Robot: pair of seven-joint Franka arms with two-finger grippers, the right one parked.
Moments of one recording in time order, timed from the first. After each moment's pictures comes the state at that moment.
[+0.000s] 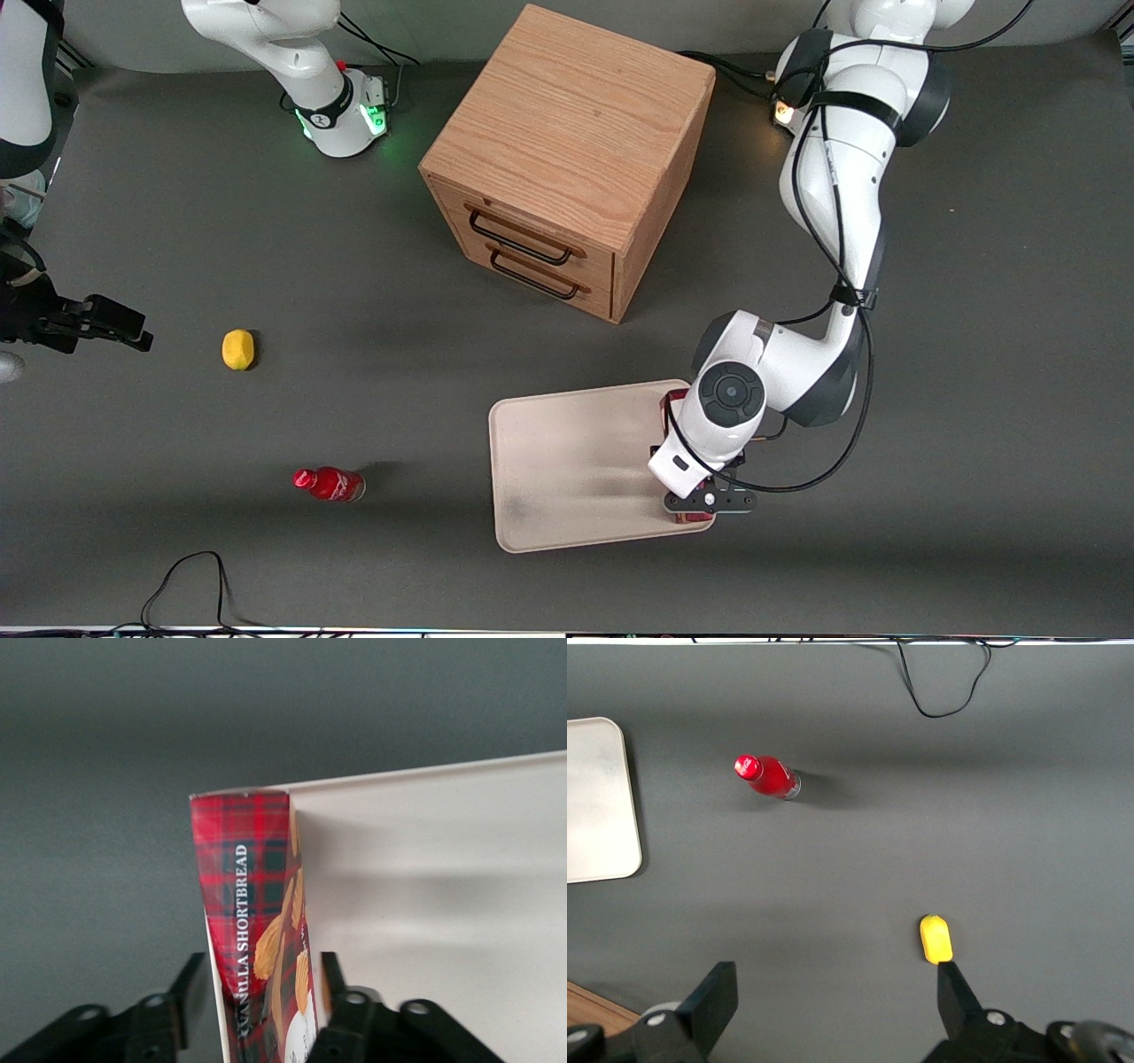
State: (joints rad) arm -0.42 1.05 -0.05 -0.87 0.12 2.06 -0.50
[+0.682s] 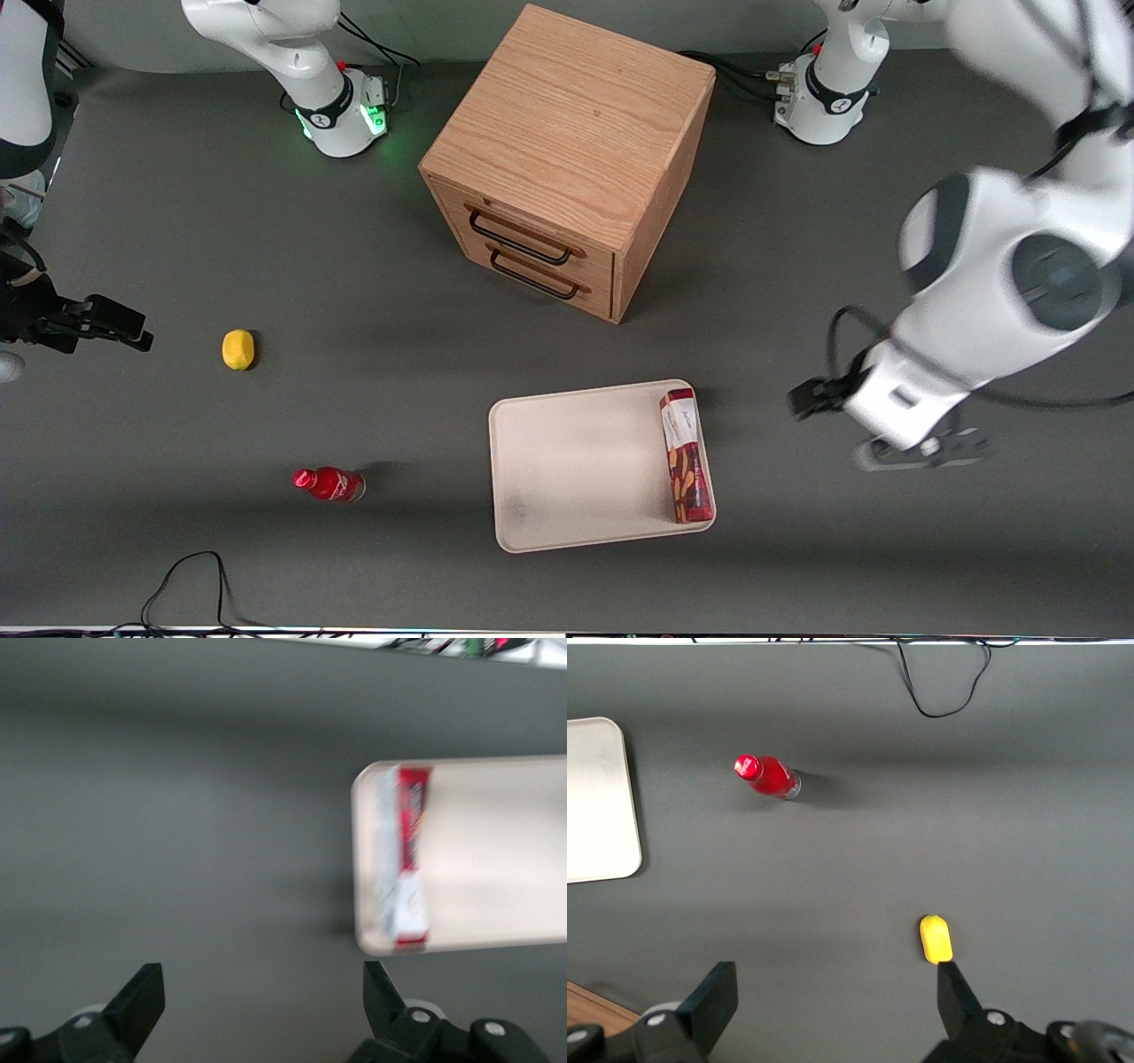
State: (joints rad) arm -0.18 0.38 -0.04 -1.31 -0.02 1.74 -0.30
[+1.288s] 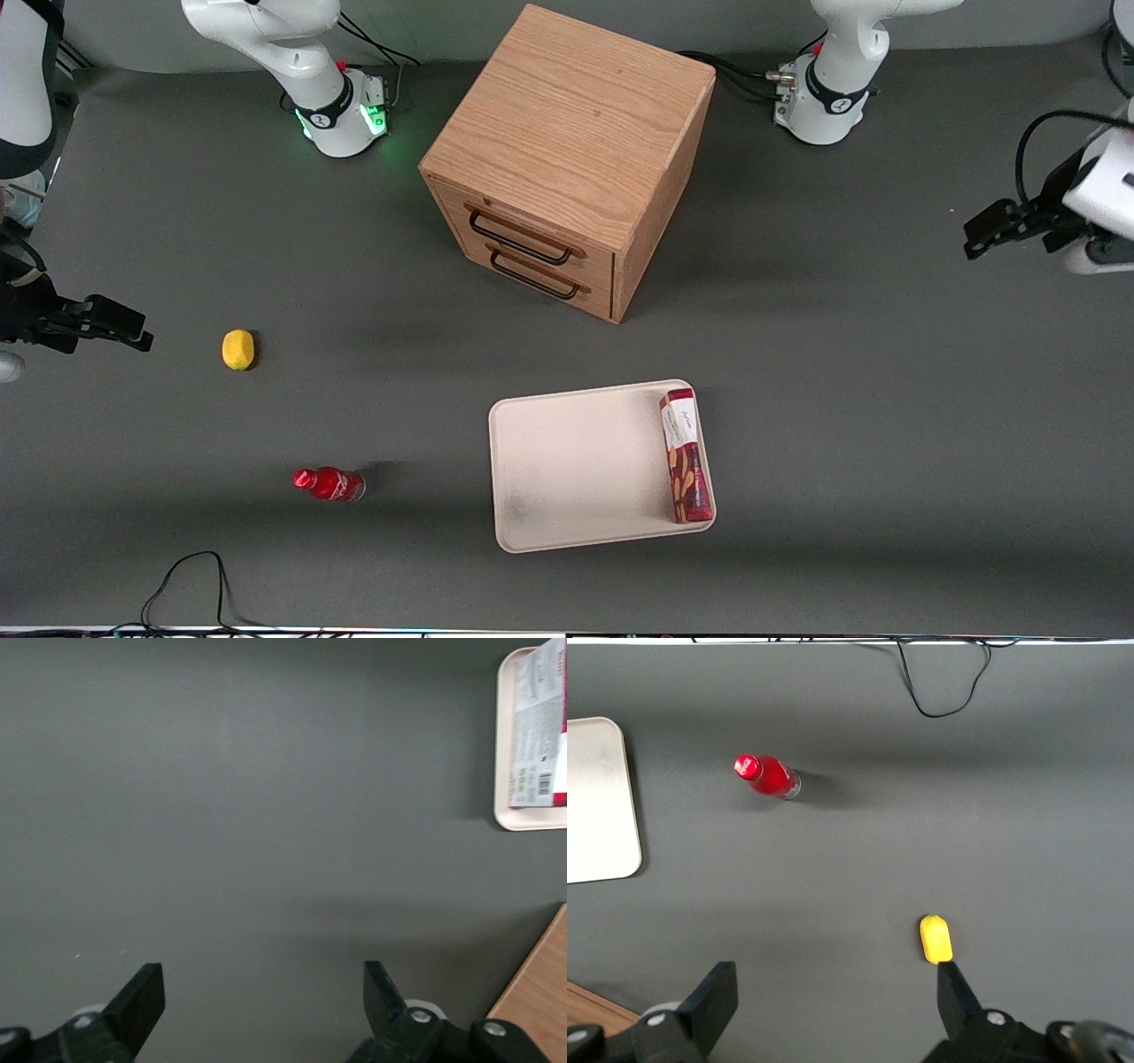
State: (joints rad) arm 0.05 -0.15 -0.05 -1.85 0.03 1.72 -0.08
